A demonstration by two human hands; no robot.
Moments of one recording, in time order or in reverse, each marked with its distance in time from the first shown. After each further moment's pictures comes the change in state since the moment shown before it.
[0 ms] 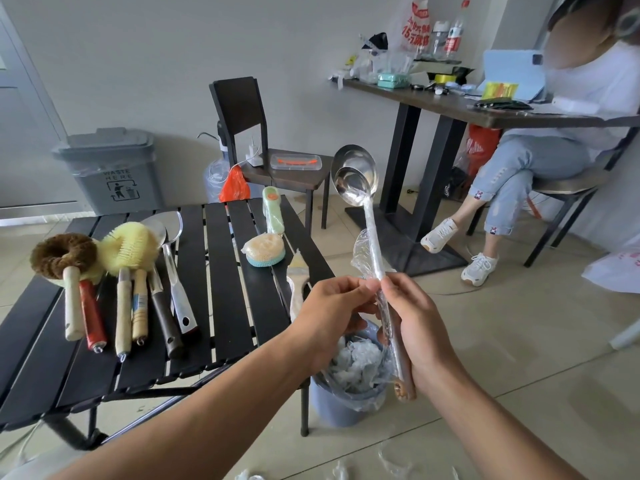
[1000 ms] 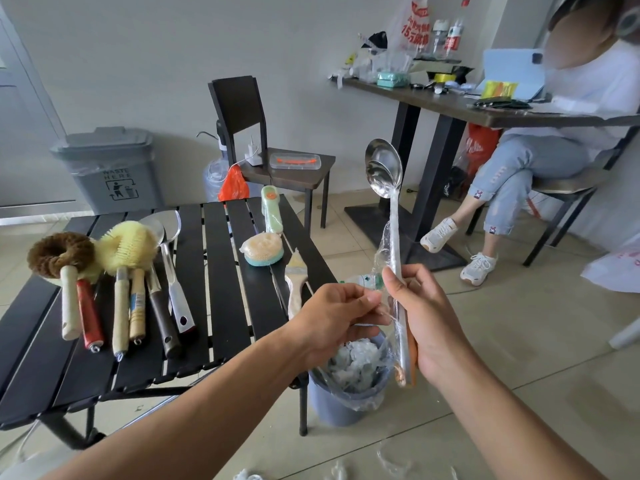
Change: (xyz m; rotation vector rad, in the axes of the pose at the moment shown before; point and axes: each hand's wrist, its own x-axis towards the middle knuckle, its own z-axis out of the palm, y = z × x) left_hand 0.011 -0.010 -0.010 0.007 -0.211 -0.054; right_hand 0.011 -0.009 -0.010 0.125 0.031 0.059
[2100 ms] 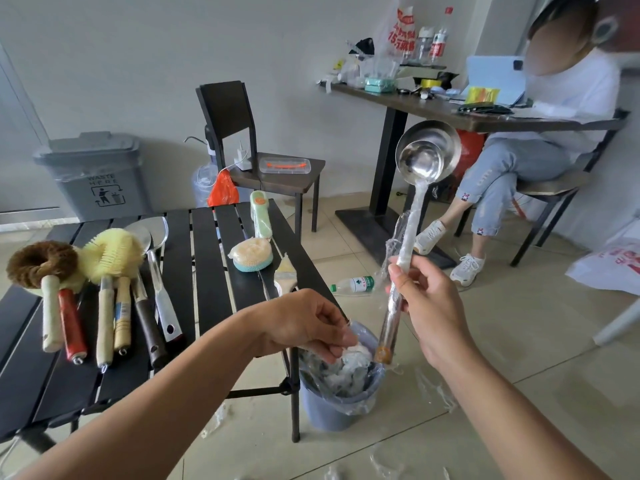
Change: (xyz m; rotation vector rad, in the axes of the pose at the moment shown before) left_hand -0.005 0.030 -0.035 0.522 -0.222 -0.198; right_hand 0.021 -0.004 -0.028 -0.327 0.110 -0.233
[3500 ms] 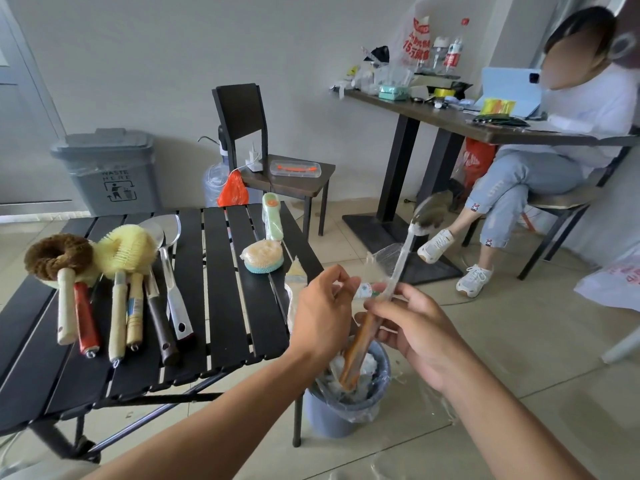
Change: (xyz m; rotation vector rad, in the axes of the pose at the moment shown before) left_hand 0.028 -0.008 0.040 -0.032 0.849 0.366; right_hand -0.018 -0.017 0.023 0.259 -0.271 0.405
